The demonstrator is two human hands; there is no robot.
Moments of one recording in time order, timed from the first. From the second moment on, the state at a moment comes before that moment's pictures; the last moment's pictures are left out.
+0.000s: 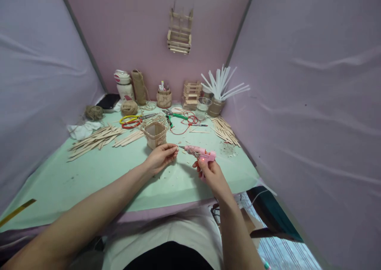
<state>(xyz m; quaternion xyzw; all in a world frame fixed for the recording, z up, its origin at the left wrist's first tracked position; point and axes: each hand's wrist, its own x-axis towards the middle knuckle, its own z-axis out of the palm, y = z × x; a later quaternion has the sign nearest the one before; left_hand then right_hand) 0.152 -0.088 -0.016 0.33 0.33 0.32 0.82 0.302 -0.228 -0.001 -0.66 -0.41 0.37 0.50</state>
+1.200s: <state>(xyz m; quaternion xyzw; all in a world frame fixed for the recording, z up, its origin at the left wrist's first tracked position) 0.152 -0.087 -0.018 0.36 0.32 0.33 0.81 0.298 -0.228 -0.004 -0.69 -0.39 0.34 0.51</state>
